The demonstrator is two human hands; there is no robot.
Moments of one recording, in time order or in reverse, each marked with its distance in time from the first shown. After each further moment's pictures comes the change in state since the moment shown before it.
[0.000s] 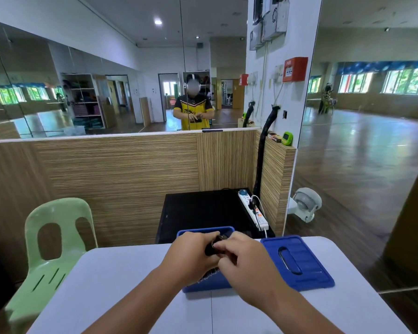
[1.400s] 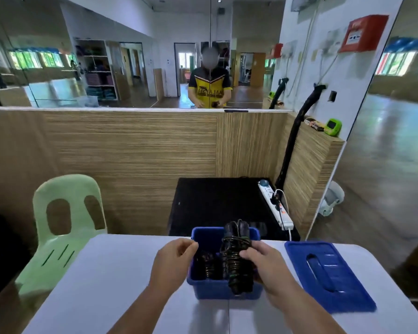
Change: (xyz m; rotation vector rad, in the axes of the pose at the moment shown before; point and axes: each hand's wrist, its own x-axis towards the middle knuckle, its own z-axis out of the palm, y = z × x) left_hand 0.044 -0.154 0.060 -0.481 0.256 -0.538; right_hand 0.097 0.113 0.090 0.800 -0.015 0.755
